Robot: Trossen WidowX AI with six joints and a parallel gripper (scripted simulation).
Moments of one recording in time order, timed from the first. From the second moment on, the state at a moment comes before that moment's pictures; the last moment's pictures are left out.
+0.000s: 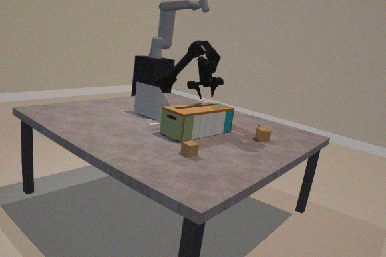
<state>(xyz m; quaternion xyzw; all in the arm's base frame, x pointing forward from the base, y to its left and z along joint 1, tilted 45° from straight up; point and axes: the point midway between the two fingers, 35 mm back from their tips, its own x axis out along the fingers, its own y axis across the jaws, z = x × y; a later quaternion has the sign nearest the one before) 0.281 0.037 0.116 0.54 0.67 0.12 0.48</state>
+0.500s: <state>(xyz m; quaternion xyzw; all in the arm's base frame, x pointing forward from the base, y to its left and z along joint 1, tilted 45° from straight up) 0.276 0.042 0.127 0.21 0.53 0.39 0.72</state>
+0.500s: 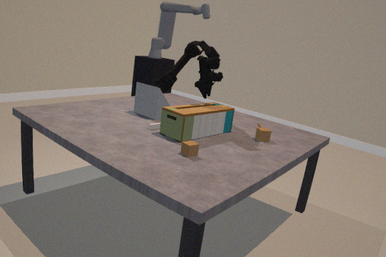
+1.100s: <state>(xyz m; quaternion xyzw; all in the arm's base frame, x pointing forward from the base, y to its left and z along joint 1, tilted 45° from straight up) 0.269 0.048 0.140 -0.28 0.22 0.57 0.74</state>
